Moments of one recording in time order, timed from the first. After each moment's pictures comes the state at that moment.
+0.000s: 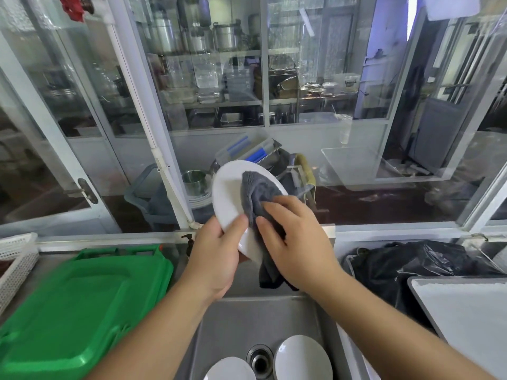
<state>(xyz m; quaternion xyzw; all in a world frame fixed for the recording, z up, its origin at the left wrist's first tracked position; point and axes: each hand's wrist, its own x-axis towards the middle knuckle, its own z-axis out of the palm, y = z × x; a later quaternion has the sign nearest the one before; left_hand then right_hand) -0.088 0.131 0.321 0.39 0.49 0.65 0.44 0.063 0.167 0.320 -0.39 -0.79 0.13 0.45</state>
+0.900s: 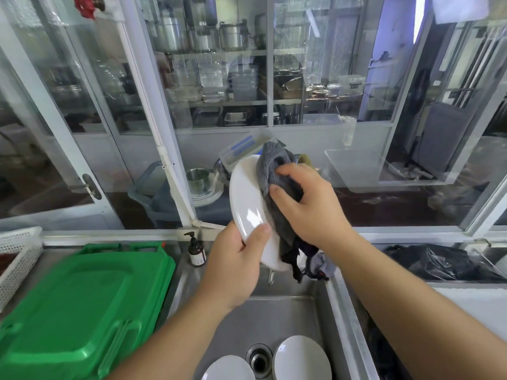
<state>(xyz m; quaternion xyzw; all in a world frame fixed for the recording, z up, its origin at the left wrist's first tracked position) -0.075 0.108 0.319 0.55 0.55 0.56 0.28 0.070 0.208 0.359 -0.36 -0.77 0.19 0.49</state>
